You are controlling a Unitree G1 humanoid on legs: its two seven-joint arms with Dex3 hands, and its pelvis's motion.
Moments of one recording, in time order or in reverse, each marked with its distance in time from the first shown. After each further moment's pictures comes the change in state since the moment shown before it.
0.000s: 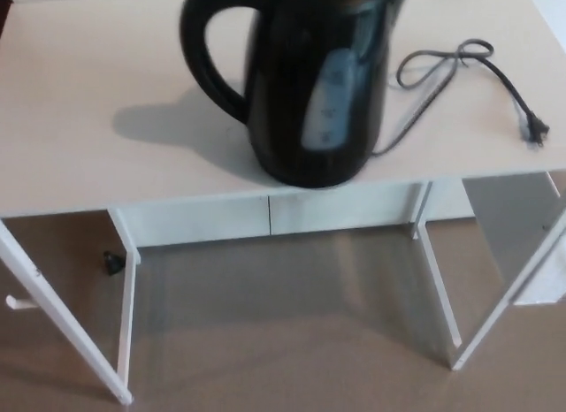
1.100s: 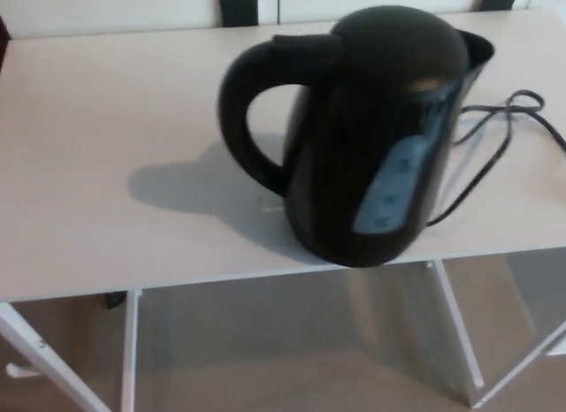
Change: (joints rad) left_arm -0.047 0.022 -0.011 0.012 0.003 0.028 0.013; right_arm -0.022 0.010 -0.001 0.006 0.003 0.006 -0.005
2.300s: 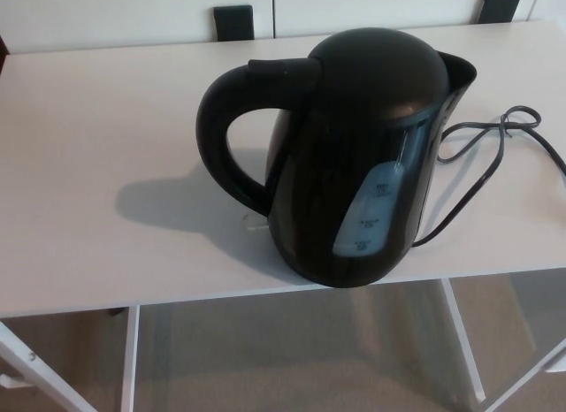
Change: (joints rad) left_arm 0.237 -0.005 -0.128 -0.656 -0.066 0.001 -0.138; right_arm -0.034 0.001 0.003 0.015 -0.003 0.001 -0.005
